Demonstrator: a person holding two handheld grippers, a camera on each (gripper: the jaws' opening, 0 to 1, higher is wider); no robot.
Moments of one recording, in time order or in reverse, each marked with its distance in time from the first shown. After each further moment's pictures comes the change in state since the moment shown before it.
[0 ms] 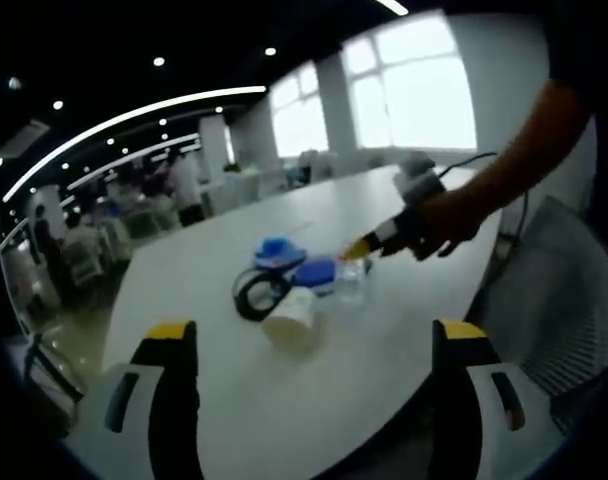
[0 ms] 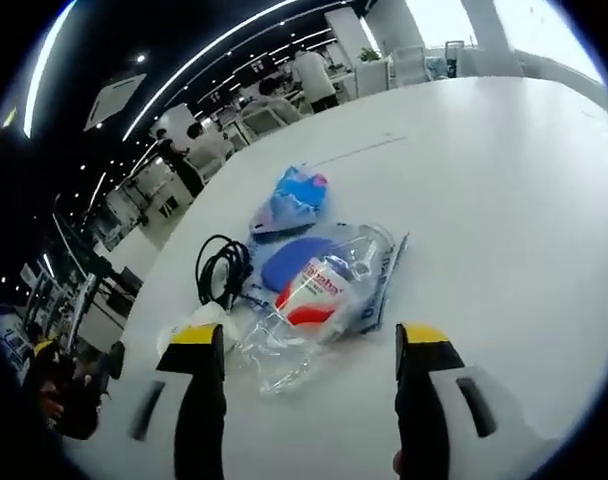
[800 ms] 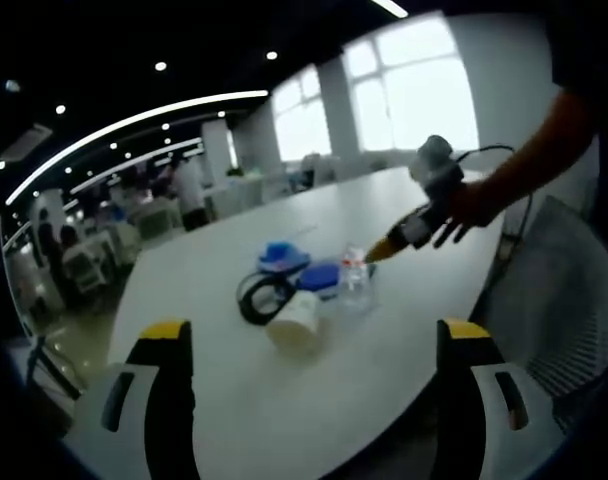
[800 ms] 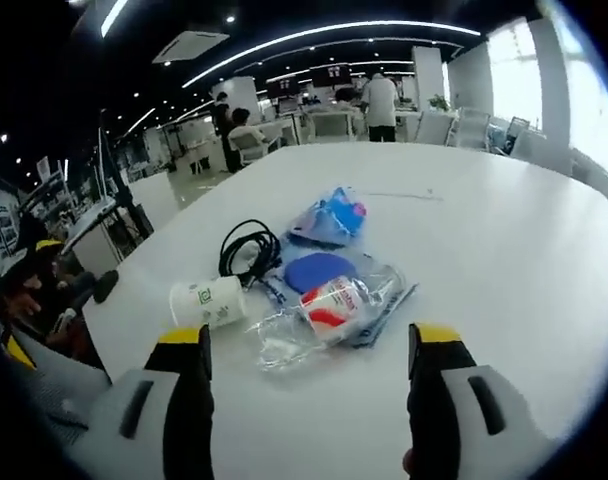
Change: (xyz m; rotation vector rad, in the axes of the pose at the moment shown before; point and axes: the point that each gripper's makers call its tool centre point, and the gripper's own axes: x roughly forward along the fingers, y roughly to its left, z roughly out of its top) left arm 0.000 0.003 0.004 0.008 -0.018 0.019; right arm -0.032 0.018 0.004 -0.368 -0.041 0.059
